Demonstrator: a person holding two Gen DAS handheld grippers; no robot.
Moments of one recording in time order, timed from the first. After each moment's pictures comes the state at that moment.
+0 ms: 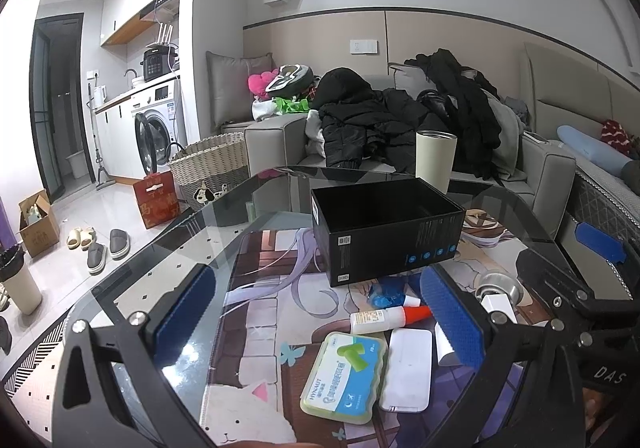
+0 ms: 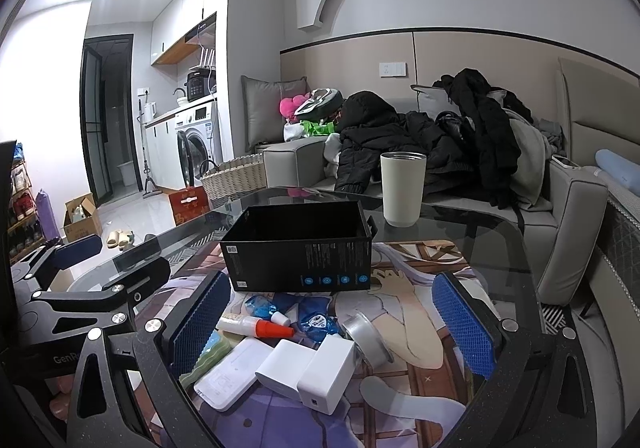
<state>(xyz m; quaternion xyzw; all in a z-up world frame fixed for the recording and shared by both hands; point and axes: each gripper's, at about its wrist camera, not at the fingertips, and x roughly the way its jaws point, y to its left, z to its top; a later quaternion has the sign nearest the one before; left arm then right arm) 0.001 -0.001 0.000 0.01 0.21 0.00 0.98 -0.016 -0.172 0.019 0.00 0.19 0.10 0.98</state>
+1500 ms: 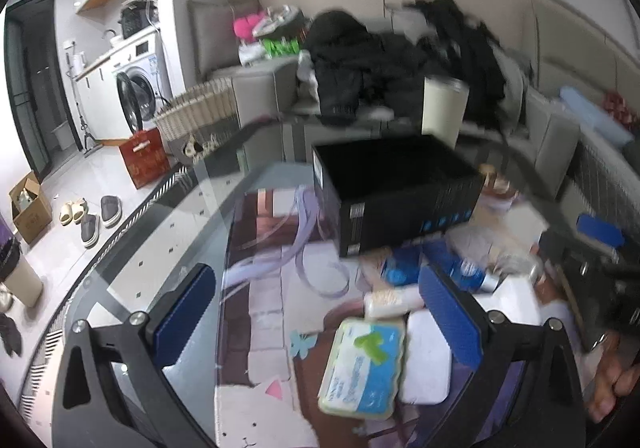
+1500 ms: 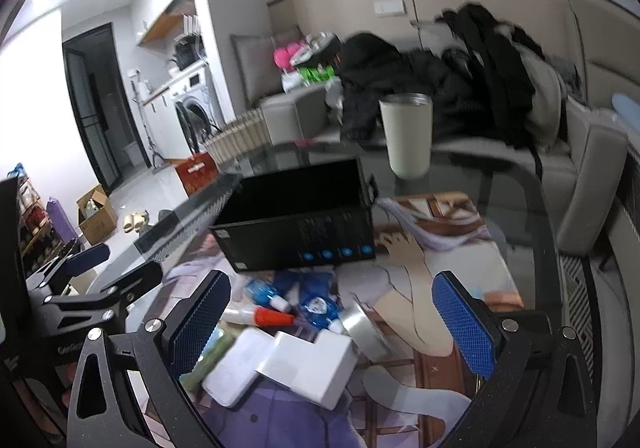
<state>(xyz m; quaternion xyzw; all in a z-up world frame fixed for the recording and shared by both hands) 0.052 0.010 -0.004 0.02 0.34 -0.01 0.94 0.043 -0.189 0.026 0.05 0.31 0.11 0.94</state>
